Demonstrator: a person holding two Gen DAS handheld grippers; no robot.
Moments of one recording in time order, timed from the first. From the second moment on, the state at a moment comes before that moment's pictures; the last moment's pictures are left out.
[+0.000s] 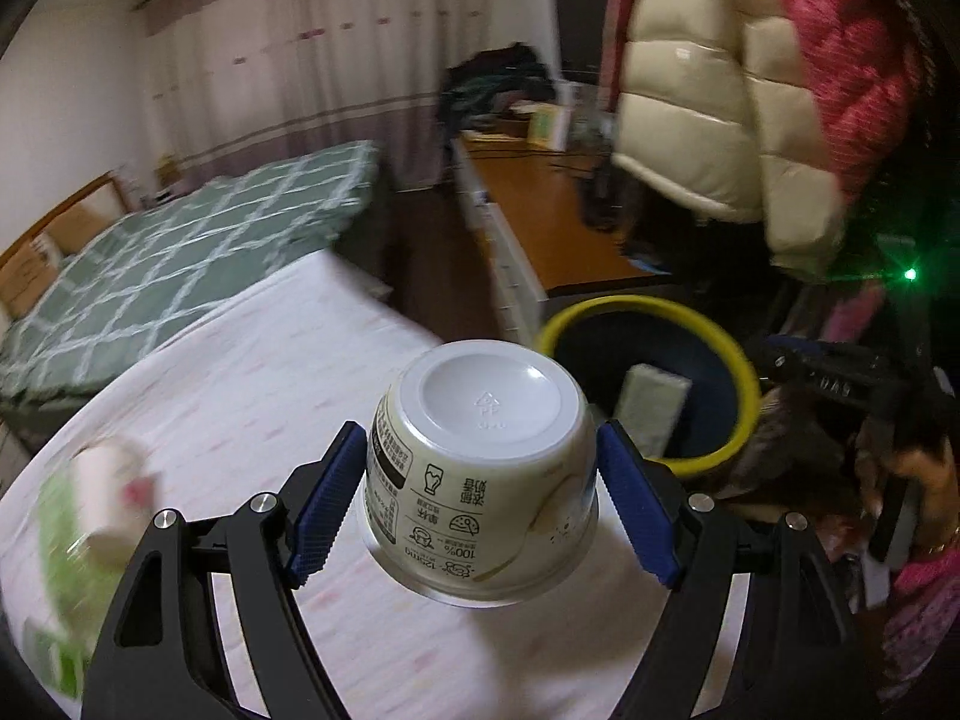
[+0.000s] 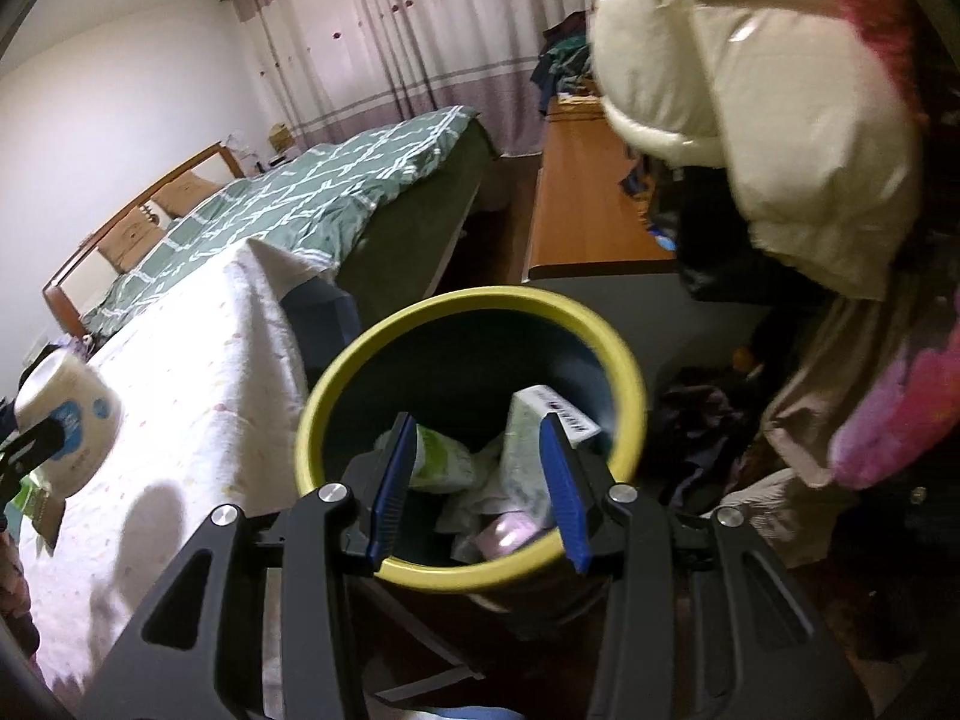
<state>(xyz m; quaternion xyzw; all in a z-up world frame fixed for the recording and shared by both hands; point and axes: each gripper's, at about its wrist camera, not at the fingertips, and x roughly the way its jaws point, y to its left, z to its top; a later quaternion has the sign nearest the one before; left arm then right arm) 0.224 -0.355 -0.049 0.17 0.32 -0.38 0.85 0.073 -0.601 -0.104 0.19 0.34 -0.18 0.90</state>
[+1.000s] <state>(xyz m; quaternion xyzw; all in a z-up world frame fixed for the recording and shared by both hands) 0.224 -0.515 -0.096 0.20 0.37 -0.43 0.80 0.042 -0.636 -0.112 0.18 0.35 -0.22 0.89</state>
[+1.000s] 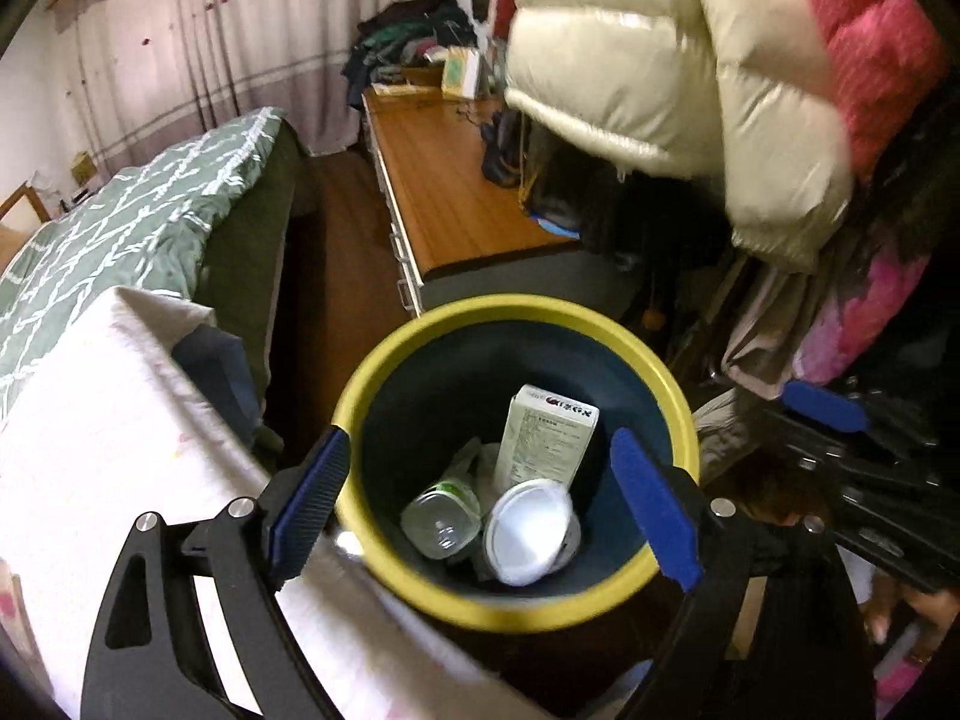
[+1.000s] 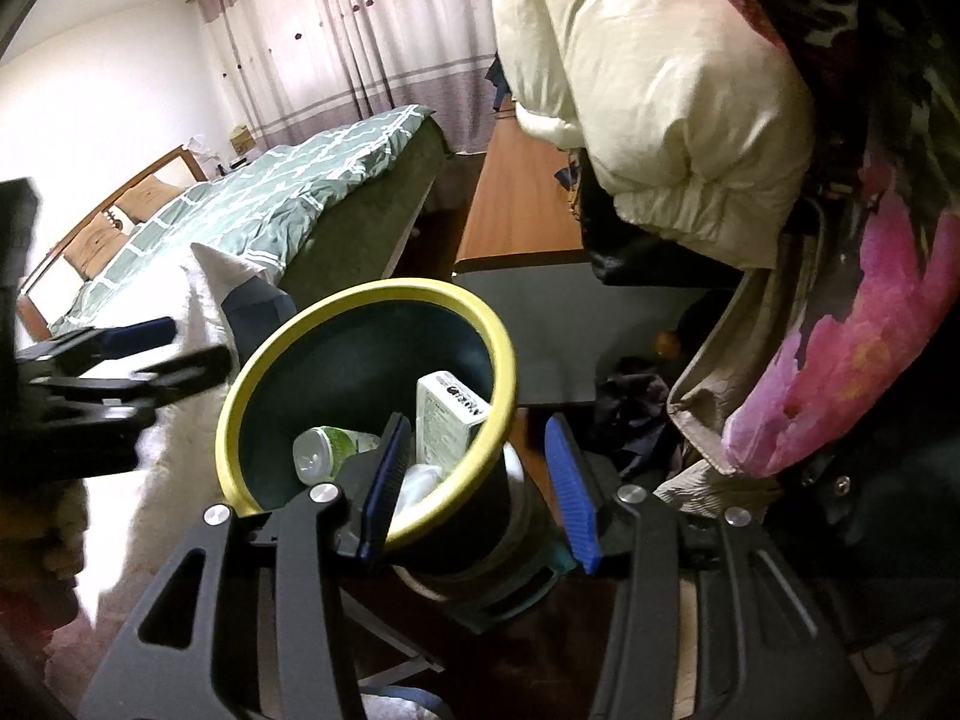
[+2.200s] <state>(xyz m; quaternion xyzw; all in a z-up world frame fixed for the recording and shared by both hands) 0.110 -0.002 -0.056 0.00 0.32 -0.04 0.95 0.210 -0.300 -0.048 0.07 0.38 0.14 0.91</state>
